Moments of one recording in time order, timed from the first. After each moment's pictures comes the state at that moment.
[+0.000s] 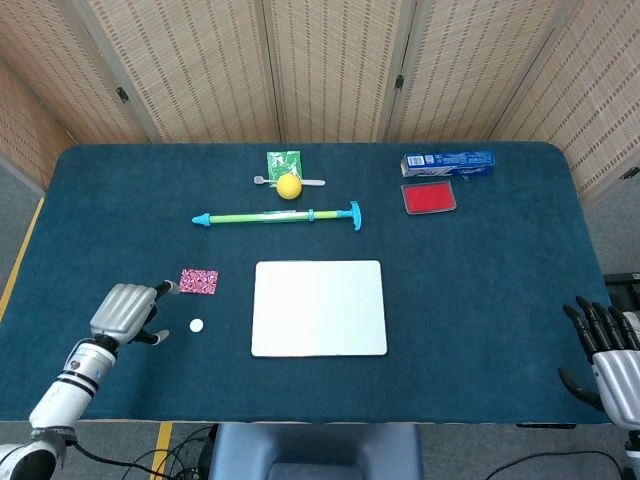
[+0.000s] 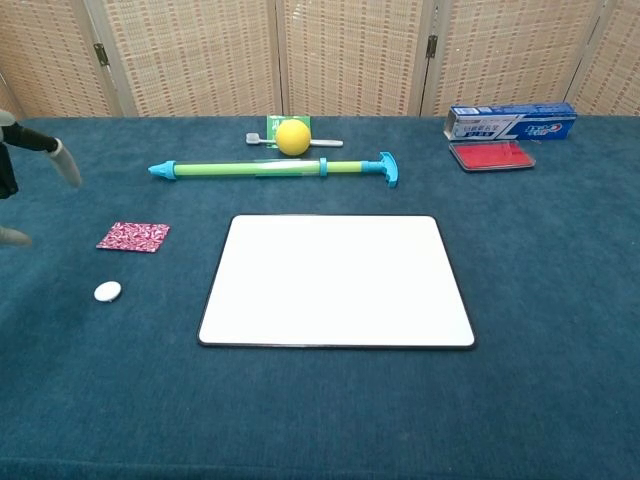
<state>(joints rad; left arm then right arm) -0.57 -1.05 -0.16 -1.92 0.98 0.93 0.46 -0.02 -1.02 -0.01 -1.62 -1.62 1.55 -0.01</state>
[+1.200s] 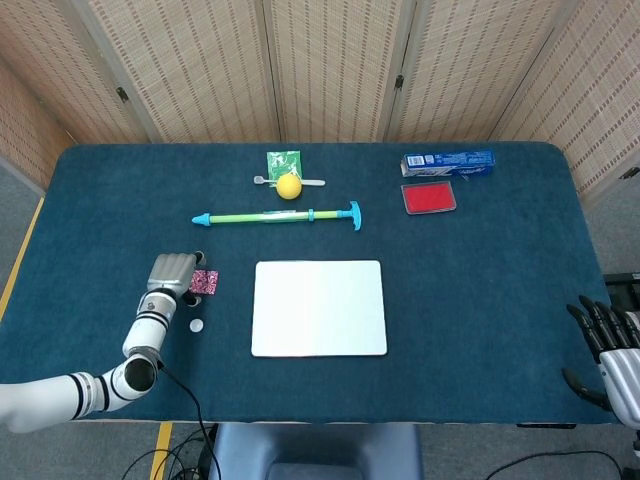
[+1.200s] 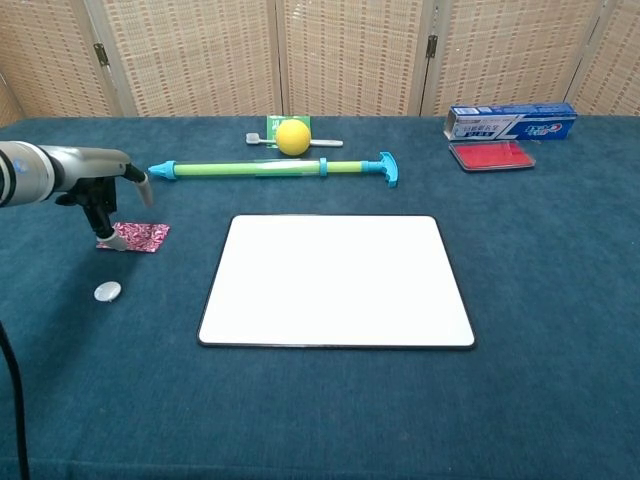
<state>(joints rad) -0.96 -1.45 -0.14 -1.42 0.33 0.86 0.73 -0.01 -1.00 -0.02 -1.59 -1.63 1.56 0.09</state>
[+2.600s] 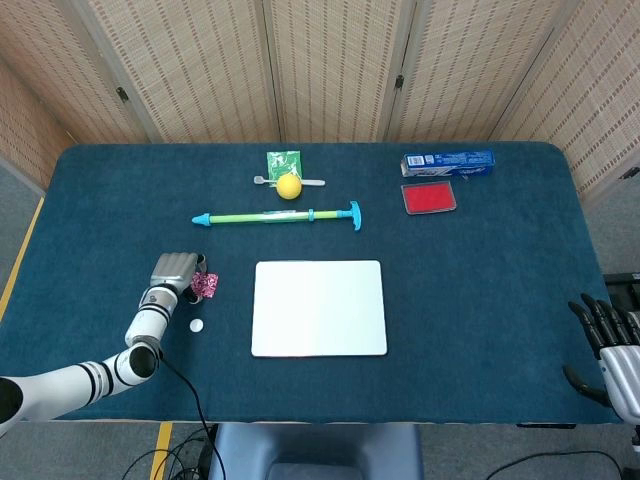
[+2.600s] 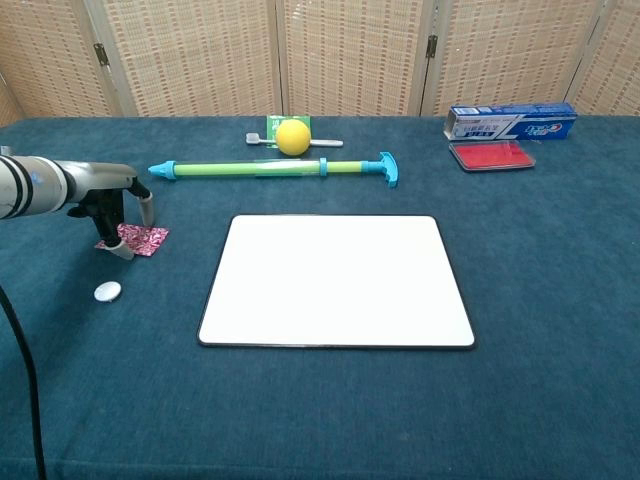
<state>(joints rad) -0.99 -1.52 -0.09 -1.21 0.37 0.71 0.59 0.00 -1.00 -0.01 -1.59 -1.60 1.53 0.07</state>
